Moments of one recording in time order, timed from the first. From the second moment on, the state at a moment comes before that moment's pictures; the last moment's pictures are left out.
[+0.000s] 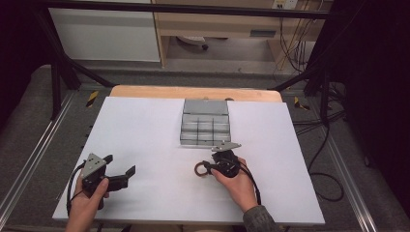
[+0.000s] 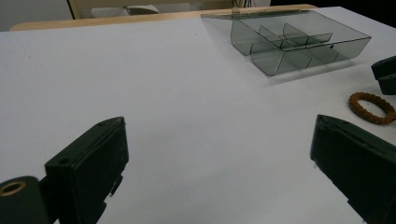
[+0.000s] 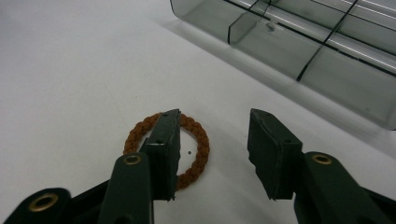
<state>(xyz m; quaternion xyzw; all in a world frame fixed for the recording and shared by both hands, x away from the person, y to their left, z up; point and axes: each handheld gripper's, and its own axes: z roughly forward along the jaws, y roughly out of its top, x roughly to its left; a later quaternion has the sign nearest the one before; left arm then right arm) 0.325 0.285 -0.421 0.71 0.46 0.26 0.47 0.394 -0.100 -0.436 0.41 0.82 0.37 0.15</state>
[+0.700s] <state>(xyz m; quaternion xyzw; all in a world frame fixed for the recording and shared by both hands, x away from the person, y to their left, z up) 0.325 0.283 -0.422 0.72 0.45 0.26 0.46 0.392 -0.090 -0.449 0.39 0.84 0.34 0.15</state>
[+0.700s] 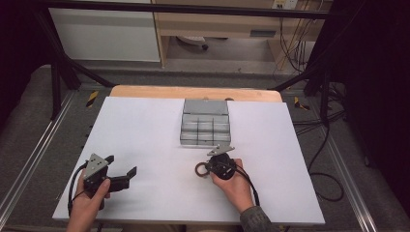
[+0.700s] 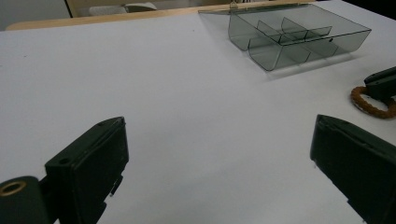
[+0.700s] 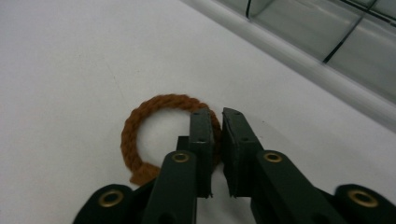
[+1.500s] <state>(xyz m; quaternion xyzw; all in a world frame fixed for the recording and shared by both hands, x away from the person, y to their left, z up) 0.325 0.284 -0.421 0.71 0.46 0.25 0.48 0.385 -0.100 -0.431 0.37 0.81 0.41 0.18</state>
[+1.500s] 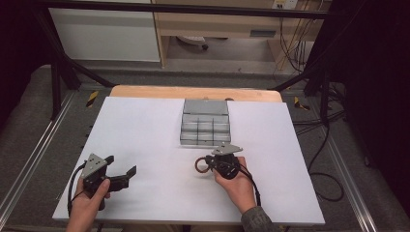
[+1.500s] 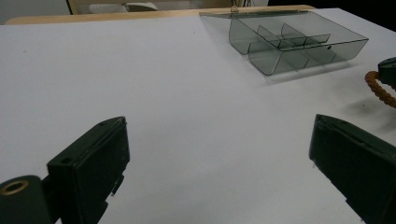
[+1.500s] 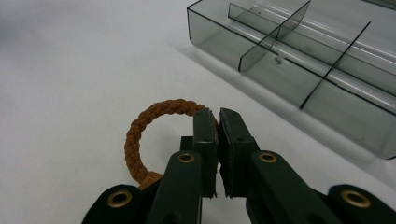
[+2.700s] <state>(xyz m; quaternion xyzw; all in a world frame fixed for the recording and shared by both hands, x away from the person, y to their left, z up) 0.323 0.288 -0.419 0.70 0.47 0.26 0.47 0.413 -0.130 -0.390 0.37 0.79 0.44 0.20</state>
